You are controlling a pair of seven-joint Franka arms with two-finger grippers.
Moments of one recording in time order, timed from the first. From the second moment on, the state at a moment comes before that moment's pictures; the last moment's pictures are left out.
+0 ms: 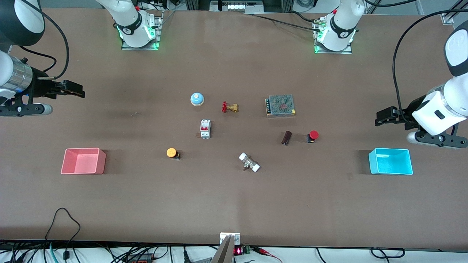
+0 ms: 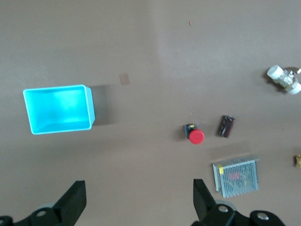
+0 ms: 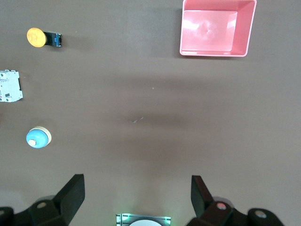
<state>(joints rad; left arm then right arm) -0.06 0.25 0.02 -1.46 -0.07 1.67 0.07 0.08 0.09 -0.08 -1.65 0.02 1.55 -0.05</state>
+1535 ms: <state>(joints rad) -0.07 0.16 -0.12 -1.72 -0.03 1.76 -0.06 0.18 0.22 -0.08 -1.67 0.07 1.78 0.02</state>
